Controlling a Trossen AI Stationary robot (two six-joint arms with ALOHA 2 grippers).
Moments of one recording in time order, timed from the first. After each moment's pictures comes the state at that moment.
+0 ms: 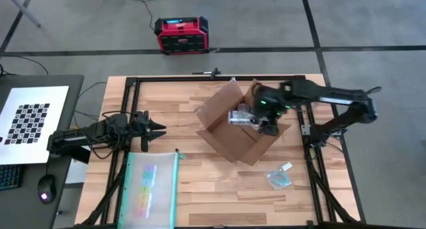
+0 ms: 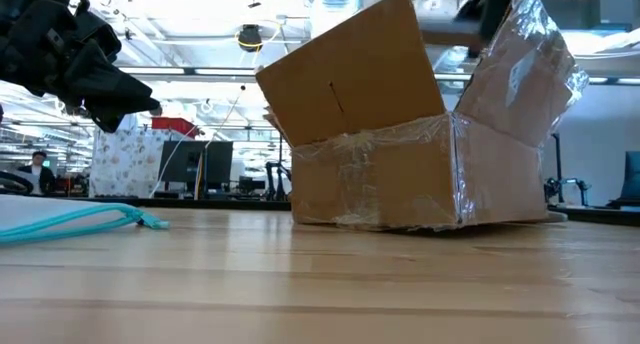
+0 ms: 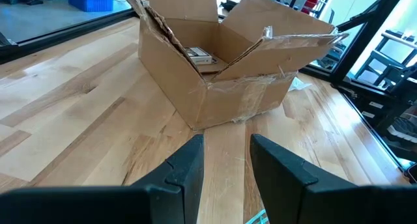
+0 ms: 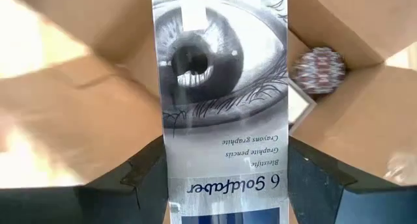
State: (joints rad) left arm 0.12 0.01 0.10 -0.29 0.00 -0.27; right arm -0.08 1.34 1.45 -1.32 -0.02 0.01
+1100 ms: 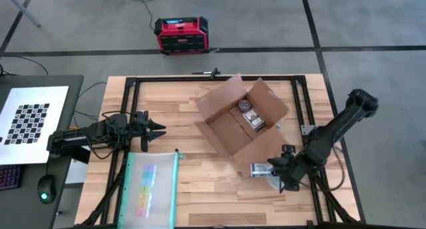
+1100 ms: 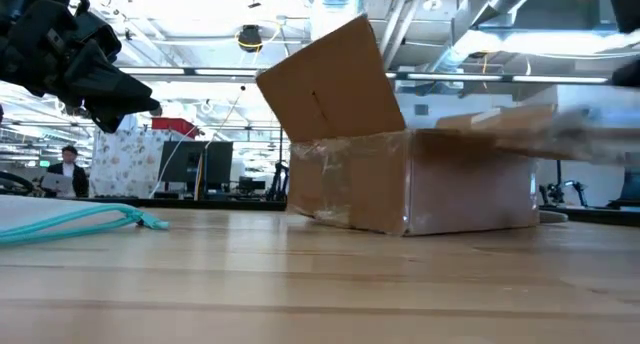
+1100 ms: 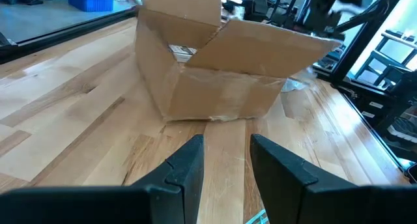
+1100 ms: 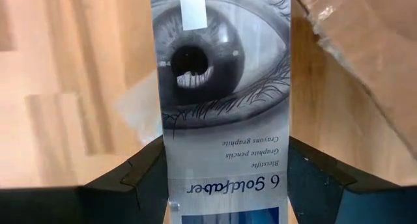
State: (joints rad) left arm 0.12 0.01 0.10 -0.29 0.00 -0.27; right arm 0.74 1.30 0.82 -0.89 0.12 0.81
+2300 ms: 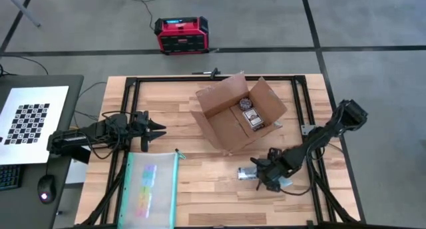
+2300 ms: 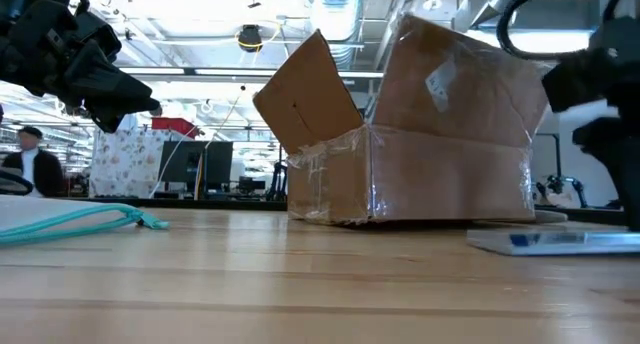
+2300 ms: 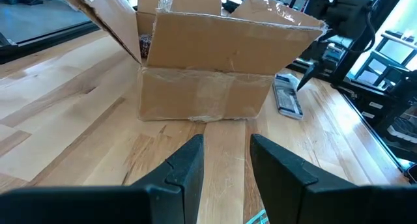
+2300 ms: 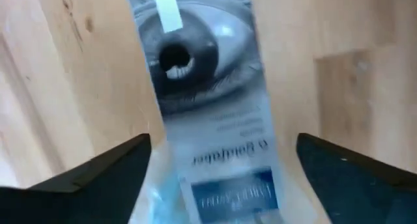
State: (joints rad) left arm 0.12 0.01 0.10 -0.29 0.00 -0.27; right arm 0.59 1.55 0.83 -0.69 0.04 0.79
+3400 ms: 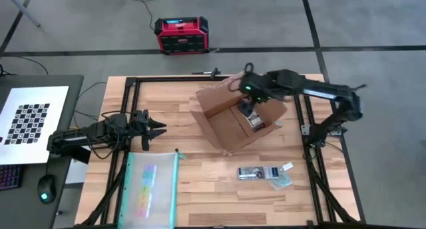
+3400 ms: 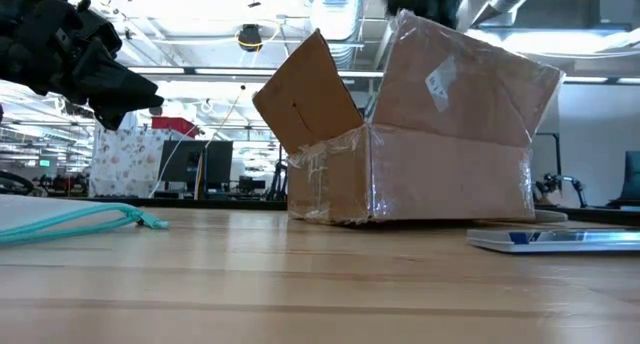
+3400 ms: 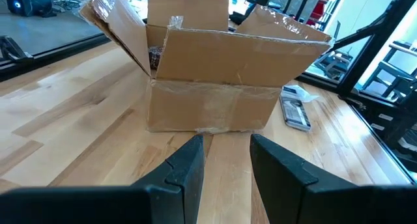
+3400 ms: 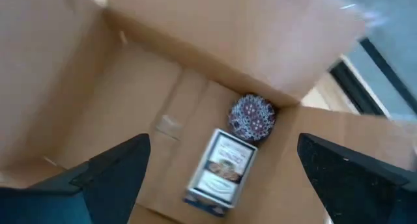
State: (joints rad) left arm 0.12 0.01 0.10 -0.25 -0.04 -0.27; right arm -0.25 1.57 1.58 -1.16 0.23 0.29
